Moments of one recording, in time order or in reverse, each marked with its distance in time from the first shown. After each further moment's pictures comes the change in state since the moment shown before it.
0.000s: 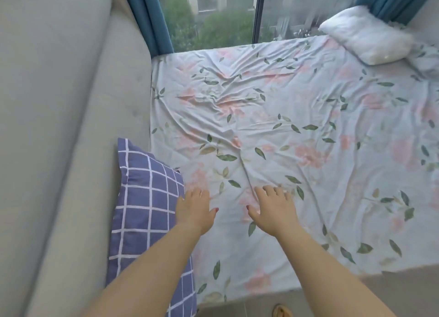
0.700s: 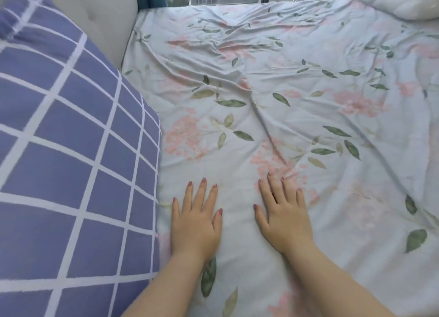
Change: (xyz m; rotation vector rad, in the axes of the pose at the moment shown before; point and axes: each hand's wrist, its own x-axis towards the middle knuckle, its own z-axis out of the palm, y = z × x) left_hand 0.098 0.007 0.380 -0.151 0.407 -0.004; right_hand 0.089 0.028 0.374 -0.017 0.375 -0.034
